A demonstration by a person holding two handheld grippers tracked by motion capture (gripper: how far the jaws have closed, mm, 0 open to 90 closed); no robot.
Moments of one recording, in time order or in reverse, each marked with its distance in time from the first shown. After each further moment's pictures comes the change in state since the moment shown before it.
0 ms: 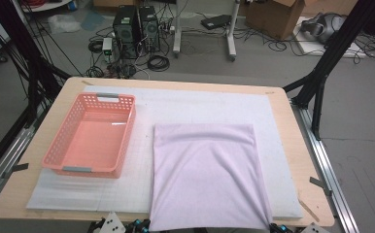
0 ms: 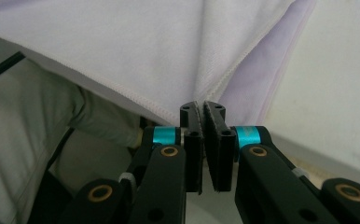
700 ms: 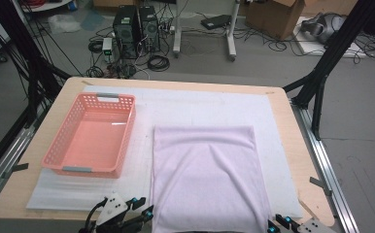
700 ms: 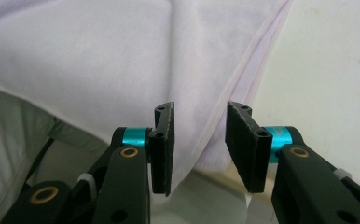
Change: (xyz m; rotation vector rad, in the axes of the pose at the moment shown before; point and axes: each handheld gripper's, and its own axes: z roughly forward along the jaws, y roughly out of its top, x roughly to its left) left arm 0.040 0.031 0.032 -0.026 0.048 -0.008; right arm -0.009 0.008 0.014 -0.038 -0.082 0.002
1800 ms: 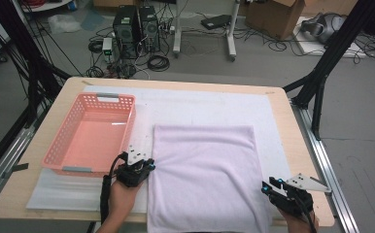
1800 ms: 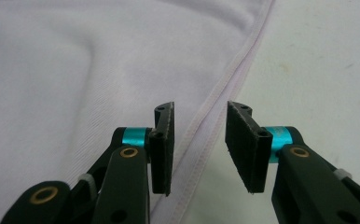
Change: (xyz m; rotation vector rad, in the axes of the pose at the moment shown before) left arm 0.062 0.051 0.084 0.113 0.226 0.022; right arm -0.054 0.052 0.074 -0.006 -0.024 0.009
